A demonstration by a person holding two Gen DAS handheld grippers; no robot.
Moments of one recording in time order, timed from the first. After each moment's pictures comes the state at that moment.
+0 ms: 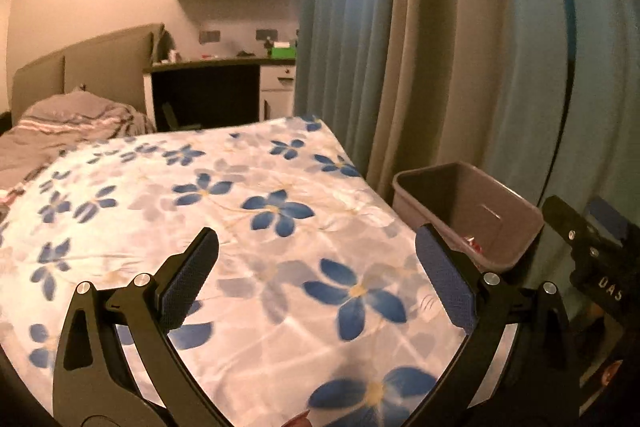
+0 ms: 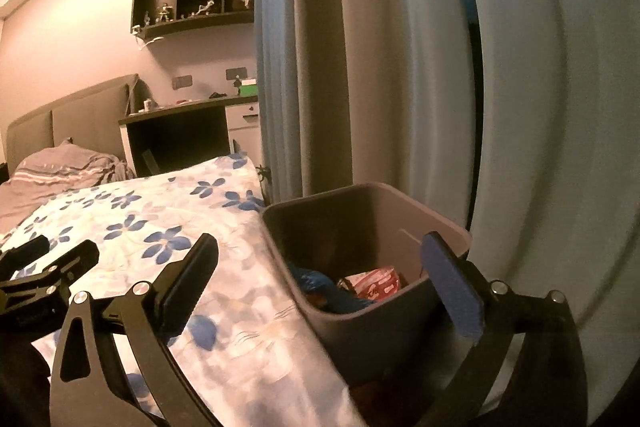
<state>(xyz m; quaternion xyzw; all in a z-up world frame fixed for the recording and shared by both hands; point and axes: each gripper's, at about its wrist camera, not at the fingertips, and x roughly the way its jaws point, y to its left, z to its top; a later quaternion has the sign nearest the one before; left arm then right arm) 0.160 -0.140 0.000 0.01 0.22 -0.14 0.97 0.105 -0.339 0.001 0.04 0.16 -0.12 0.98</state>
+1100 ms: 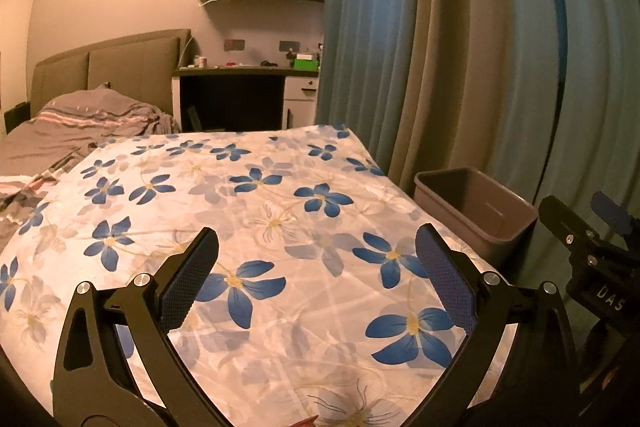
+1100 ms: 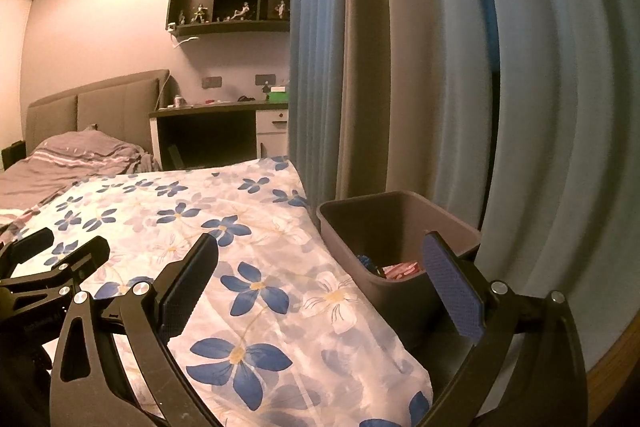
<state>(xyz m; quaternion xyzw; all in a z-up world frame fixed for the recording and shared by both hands) 0.095 -0.067 0.010 -0.01 0.20 -0.12 0.97 0.050 -0.256 0.017 0.01 0.15 -0.09 0.98</state>
